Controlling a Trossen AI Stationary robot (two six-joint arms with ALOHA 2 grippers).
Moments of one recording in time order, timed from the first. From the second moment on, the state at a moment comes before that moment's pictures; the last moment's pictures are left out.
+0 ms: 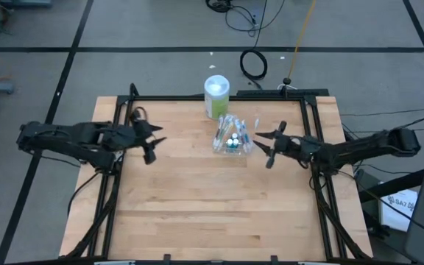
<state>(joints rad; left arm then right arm) -0.10 0.83 0.91 -0.67 -0.51 -0.11 -0.02 0.91 0.19 0.75 0.33 -0.16</state>
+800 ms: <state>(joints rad) -0.10 0.07 0.41 -0.44 -0.46 0.05 -0.02 0.32 0.11 0.21 0.00 -0.09</state>
